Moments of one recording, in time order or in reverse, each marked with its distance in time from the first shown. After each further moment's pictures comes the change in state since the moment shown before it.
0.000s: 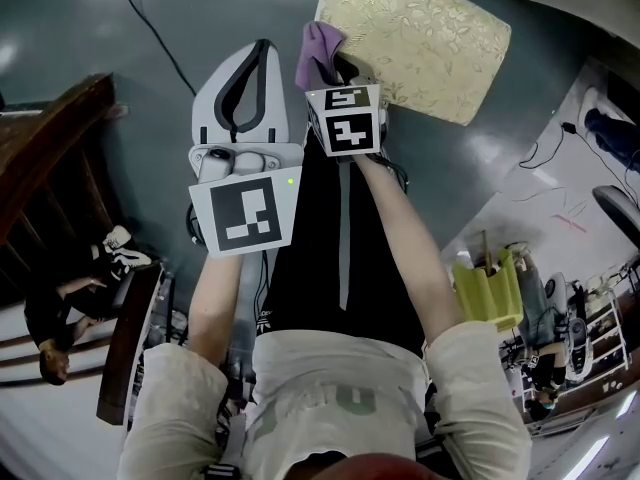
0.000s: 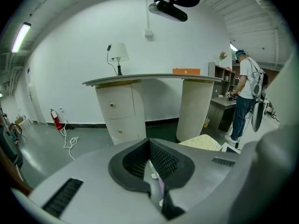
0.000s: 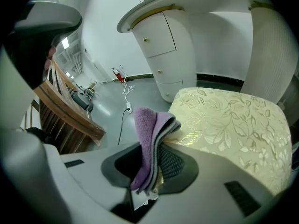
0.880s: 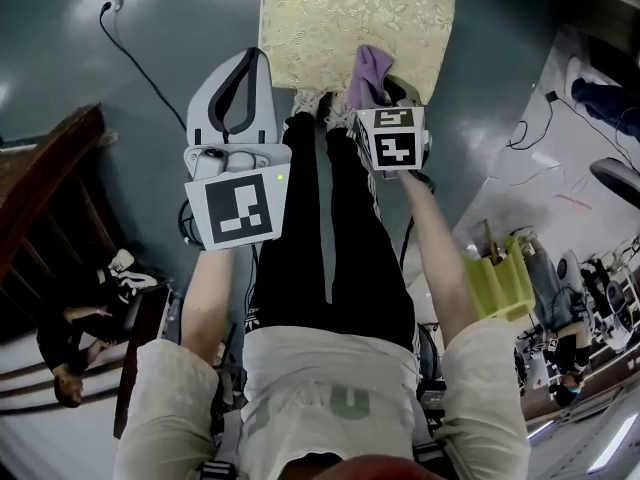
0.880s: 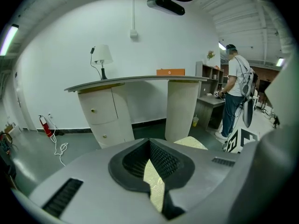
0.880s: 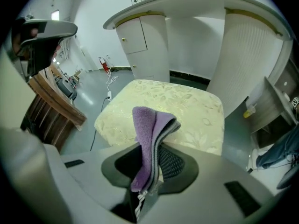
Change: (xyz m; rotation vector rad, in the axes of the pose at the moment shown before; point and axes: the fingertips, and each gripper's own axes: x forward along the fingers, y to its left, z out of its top) left arm 0.003 -0.083 0.020 0.079 -0.024 -0.105; right arm -0.105 -0.144 -0.078 -0.027 0.088 -0.211
